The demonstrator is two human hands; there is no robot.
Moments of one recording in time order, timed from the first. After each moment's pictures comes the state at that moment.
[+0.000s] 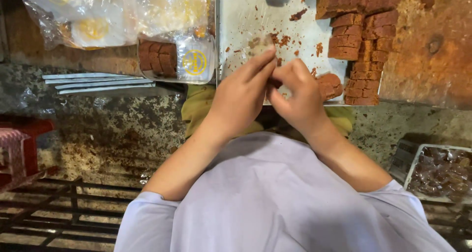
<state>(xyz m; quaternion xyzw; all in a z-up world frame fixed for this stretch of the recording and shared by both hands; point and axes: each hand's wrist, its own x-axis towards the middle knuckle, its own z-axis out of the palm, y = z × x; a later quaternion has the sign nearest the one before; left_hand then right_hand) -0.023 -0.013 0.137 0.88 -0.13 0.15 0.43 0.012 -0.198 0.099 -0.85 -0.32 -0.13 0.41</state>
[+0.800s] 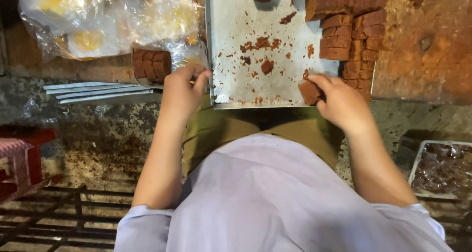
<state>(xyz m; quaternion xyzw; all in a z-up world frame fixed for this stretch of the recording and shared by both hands) -0.036 0.081 0.053 0.91 0.15 -0.05 0.37 0.034 -0.289 0.123 -0.92 -0.11 0.35 0.09</state>
